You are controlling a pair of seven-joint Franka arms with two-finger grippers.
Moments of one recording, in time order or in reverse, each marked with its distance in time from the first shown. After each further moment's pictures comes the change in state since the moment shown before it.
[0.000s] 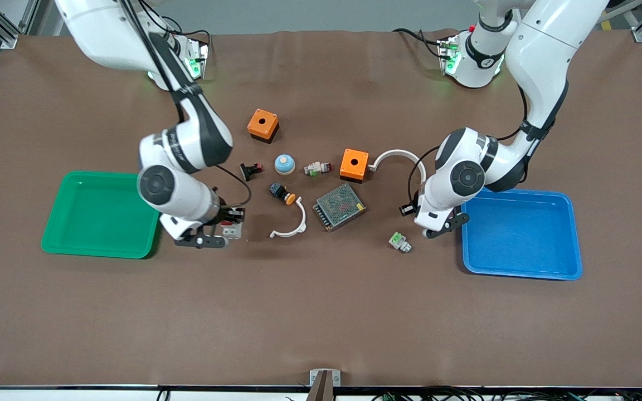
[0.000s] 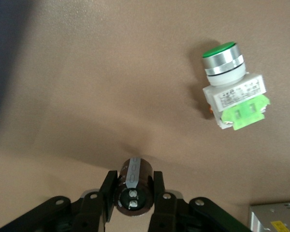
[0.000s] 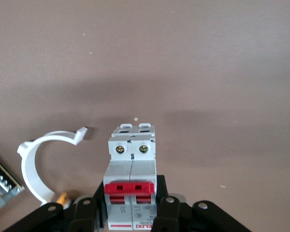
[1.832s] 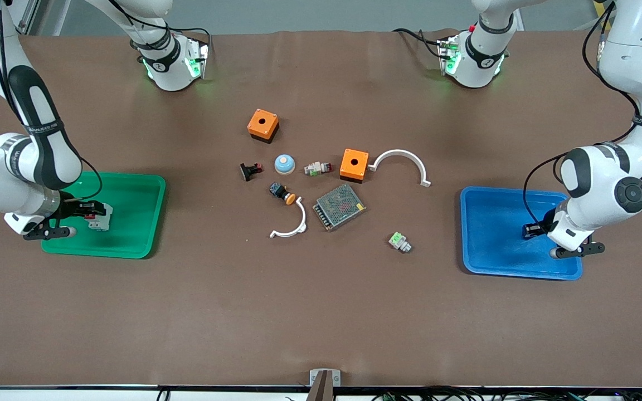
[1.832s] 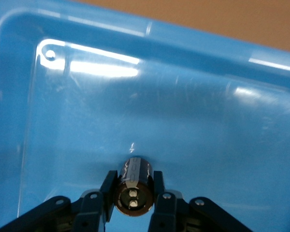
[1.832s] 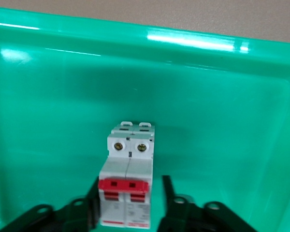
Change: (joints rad) left arm 0.305 -0.016 0.254 0.019 -0.003 0.090 0.826; right arm -0.688 -0.084 -0.019 -0.313 -0.147 0.144 -0.771
